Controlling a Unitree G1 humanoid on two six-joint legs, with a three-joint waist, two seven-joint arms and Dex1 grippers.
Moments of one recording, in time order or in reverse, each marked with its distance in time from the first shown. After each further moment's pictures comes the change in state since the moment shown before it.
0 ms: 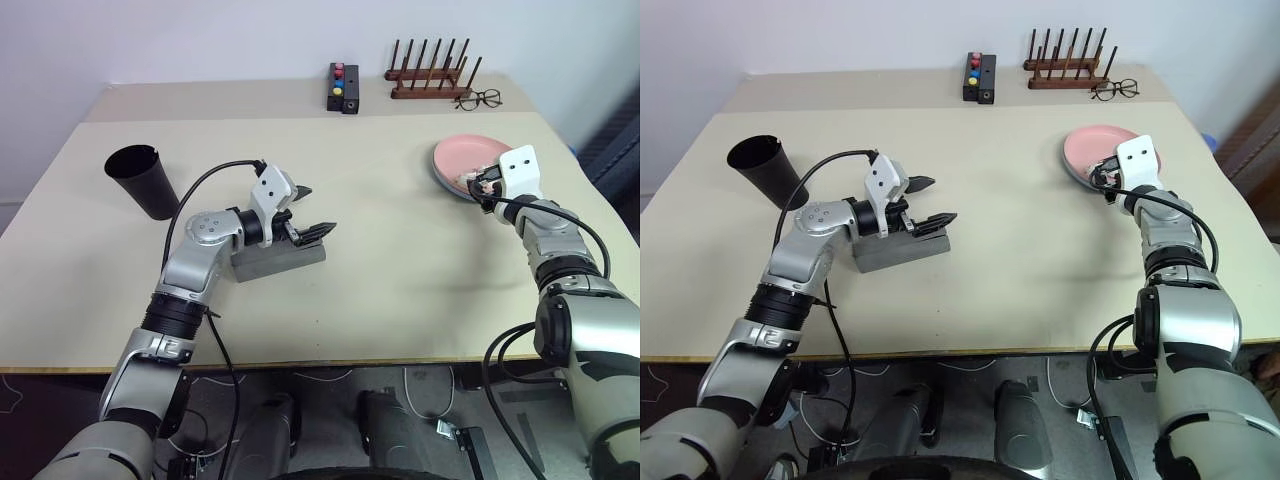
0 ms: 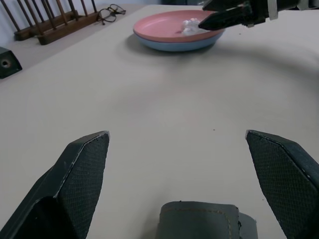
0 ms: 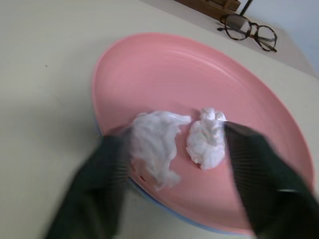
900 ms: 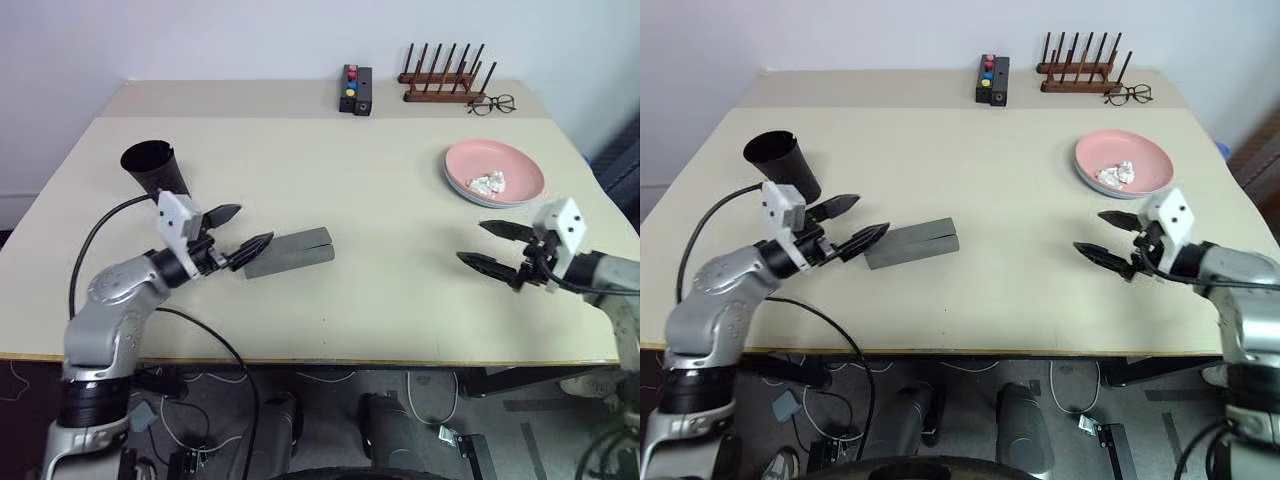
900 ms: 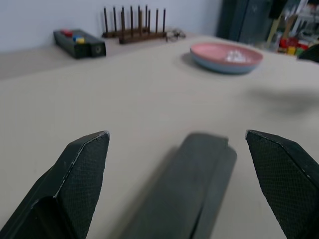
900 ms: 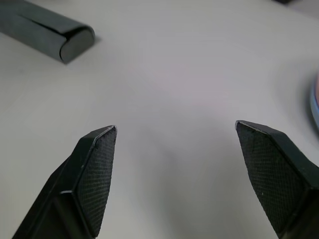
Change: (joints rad) left arm 0.538 0.227 0.350 -0.527 -0.286 0.173 -0.010; right arm 0.948 -0.209 -0.237 -1.426 0.497 0.629 0.627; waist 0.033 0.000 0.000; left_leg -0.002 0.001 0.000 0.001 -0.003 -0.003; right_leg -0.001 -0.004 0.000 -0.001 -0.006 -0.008
